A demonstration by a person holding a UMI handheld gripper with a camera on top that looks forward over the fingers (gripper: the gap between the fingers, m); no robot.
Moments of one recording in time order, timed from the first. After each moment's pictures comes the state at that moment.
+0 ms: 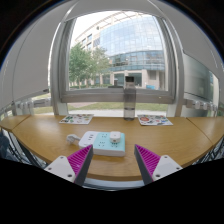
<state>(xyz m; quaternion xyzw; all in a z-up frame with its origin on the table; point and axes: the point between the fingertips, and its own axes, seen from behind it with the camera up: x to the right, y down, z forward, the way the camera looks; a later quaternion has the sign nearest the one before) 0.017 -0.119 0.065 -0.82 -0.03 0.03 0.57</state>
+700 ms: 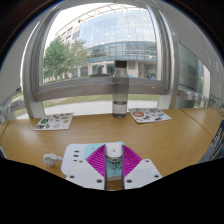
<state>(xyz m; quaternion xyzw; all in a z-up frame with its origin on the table) 0.019 -0.008 0.026 -0.85 0.07 -0.05 0.53</state>
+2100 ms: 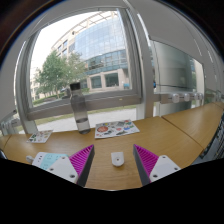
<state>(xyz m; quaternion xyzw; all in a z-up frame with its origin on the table) 0.203 -0.036 0.076 -0.81 0.10 -0.01 0.58</state>
